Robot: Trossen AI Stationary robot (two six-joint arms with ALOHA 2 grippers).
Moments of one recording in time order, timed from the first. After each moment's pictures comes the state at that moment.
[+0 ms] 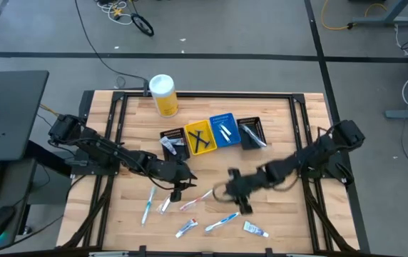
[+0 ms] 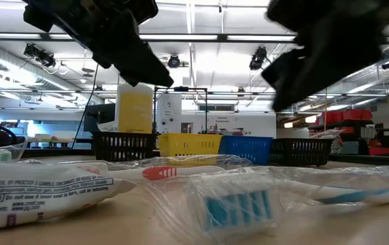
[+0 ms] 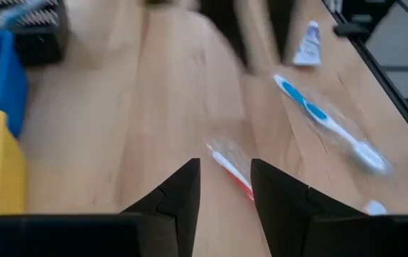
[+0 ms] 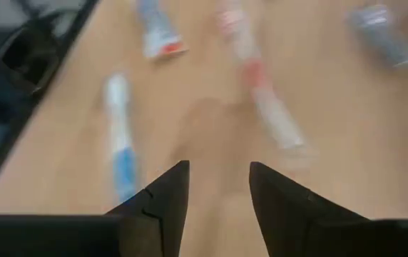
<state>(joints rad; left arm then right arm) -0.31 1.51 0.74 0.22 -0.18 -0.19 0.41 1.62 0.84 -0.01 0.01 0.18</state>
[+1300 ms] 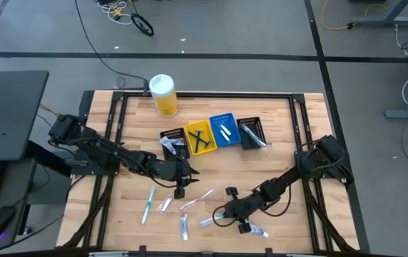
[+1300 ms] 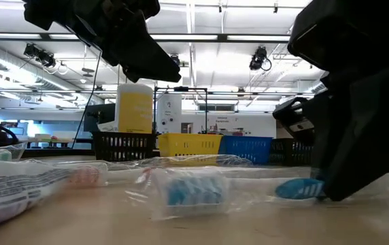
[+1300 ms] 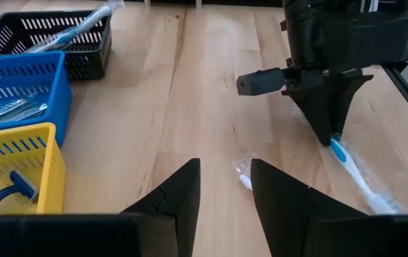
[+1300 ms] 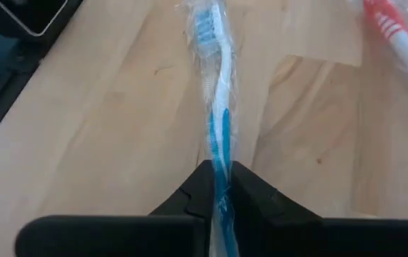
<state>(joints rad) -0.31 1.51 0.74 0.26 -0.30 -0.21 0.57 1.89 0.86 0.23 0.09 0.26</state>
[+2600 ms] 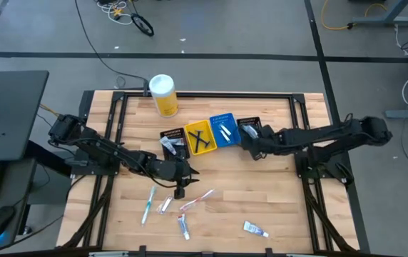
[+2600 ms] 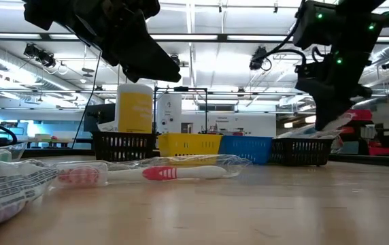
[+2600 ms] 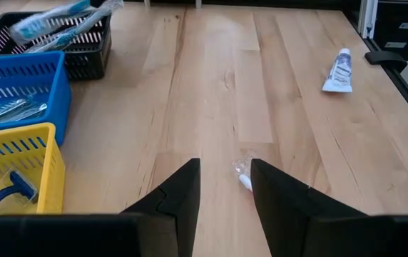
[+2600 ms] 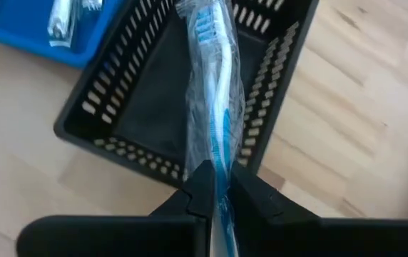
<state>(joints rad) -0.31 1.51 0.74 0.26 -0.29 -0.21 0.01 1.24 0.71 -0.84 0.47 0.95</state>
